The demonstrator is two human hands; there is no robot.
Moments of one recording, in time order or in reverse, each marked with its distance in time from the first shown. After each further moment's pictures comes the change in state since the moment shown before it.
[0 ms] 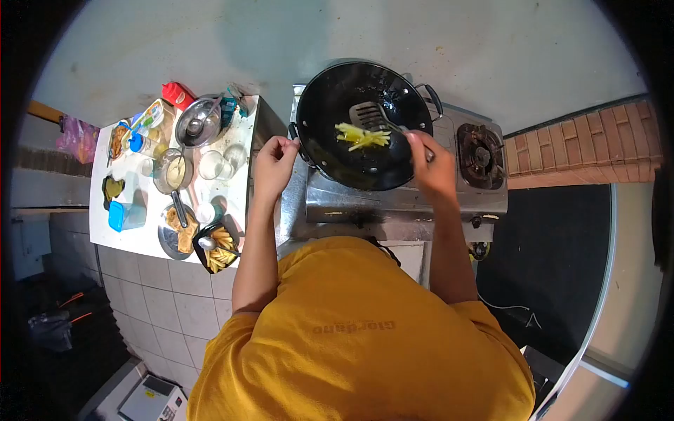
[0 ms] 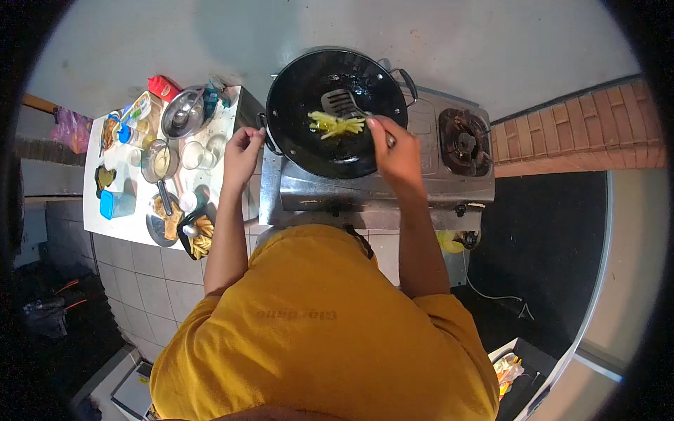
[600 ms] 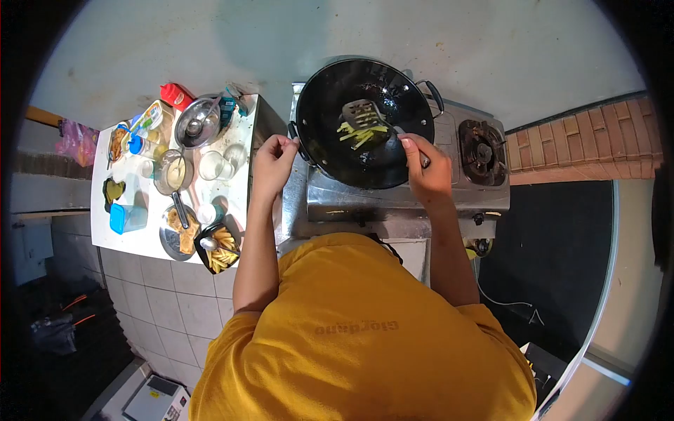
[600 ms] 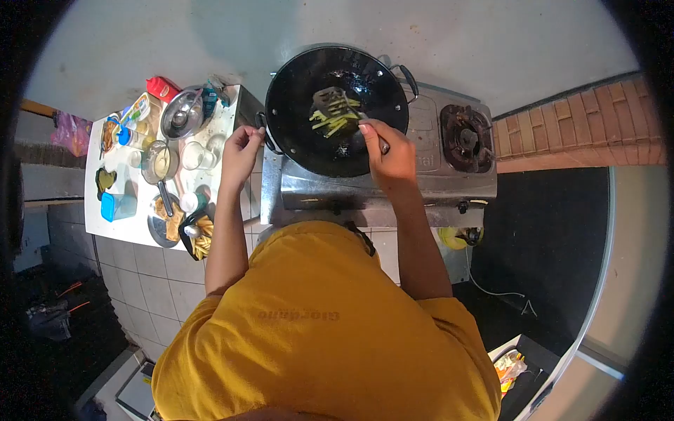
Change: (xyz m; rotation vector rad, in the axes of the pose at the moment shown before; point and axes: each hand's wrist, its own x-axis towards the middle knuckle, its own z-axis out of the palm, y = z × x) left_hand 0.004 0.001 -0.003 0.066 -0.037 -0.019; right_hand -0.011 -0.010 0.006 -0.026 -0.003 -0.085
